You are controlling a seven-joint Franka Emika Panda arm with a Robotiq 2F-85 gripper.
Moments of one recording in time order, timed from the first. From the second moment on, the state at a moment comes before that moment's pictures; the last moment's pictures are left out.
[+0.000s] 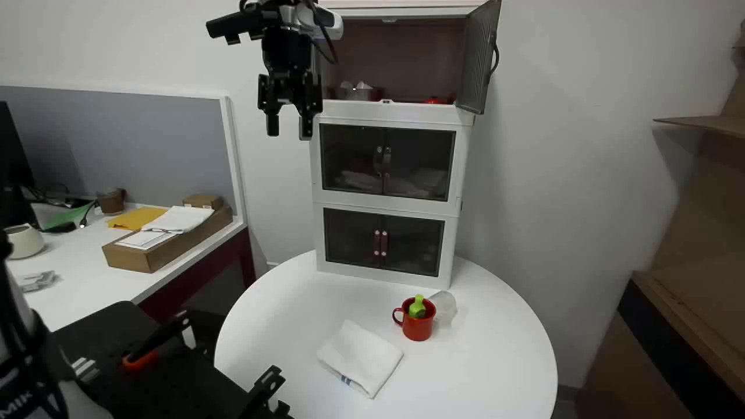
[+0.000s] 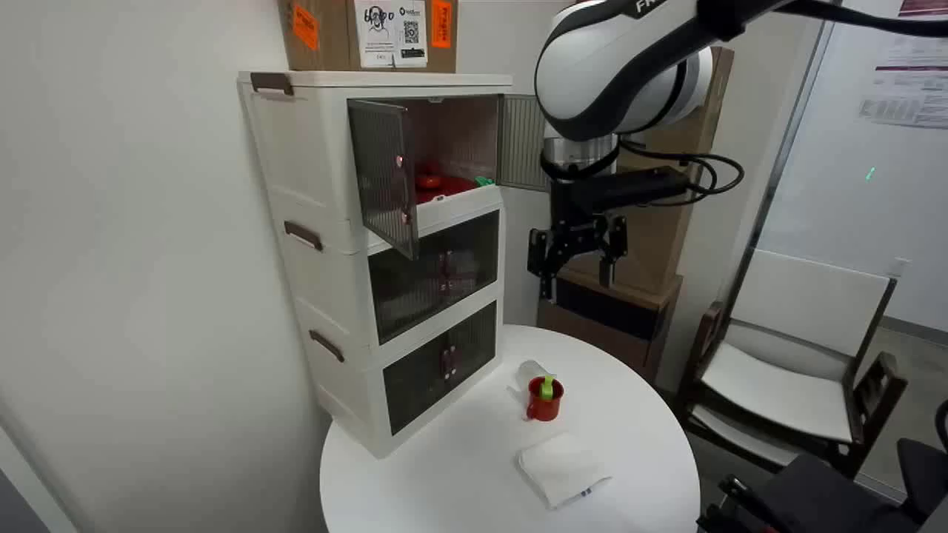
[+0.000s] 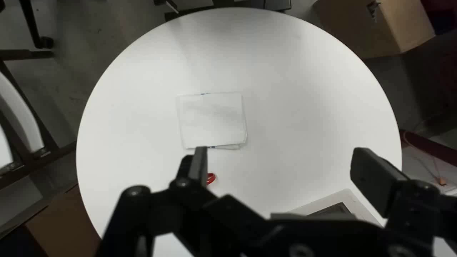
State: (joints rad) arm -0.01 -0.29 0.12 -2.38 -0.02 1.97 0.24
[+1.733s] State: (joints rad) arm 0.06 -0.27 0.12 -2.06 -0.03 1.91 0.07
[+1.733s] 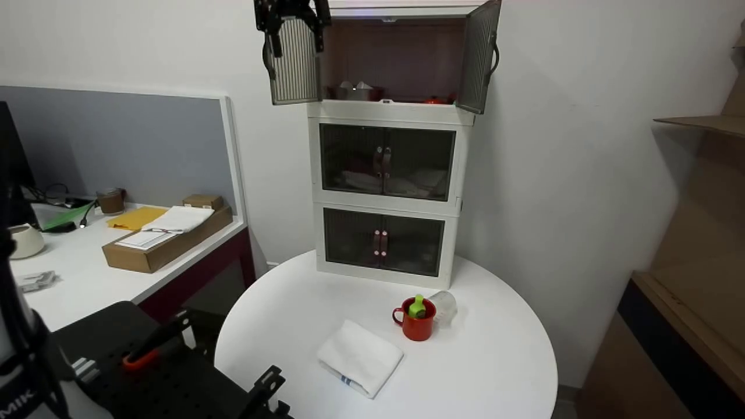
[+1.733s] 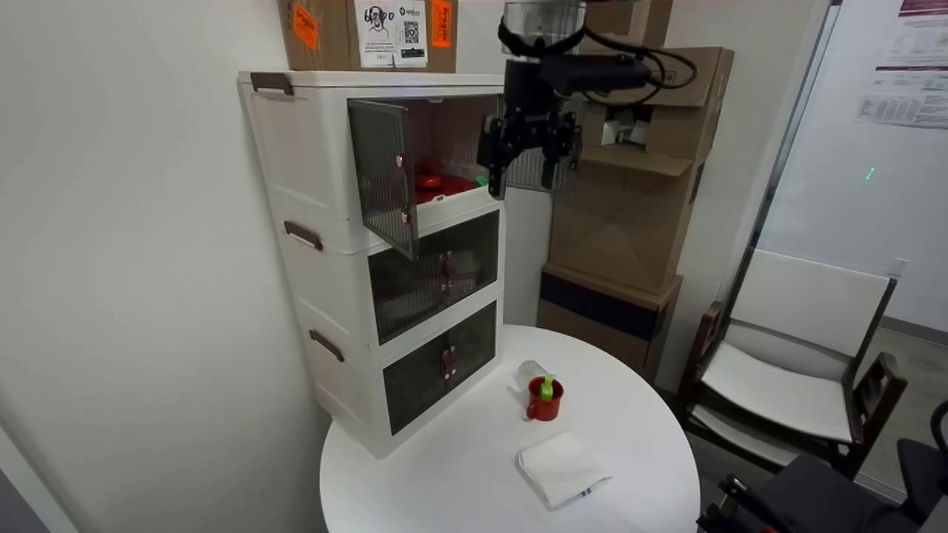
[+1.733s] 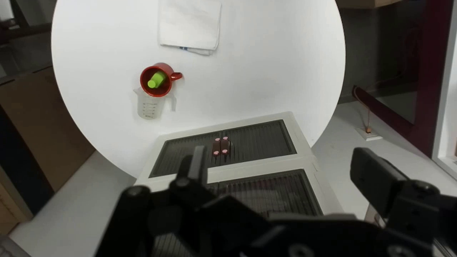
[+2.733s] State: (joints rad) arm 0.12 -0.12 0.13 -1.65 0.08 1.66 0.01
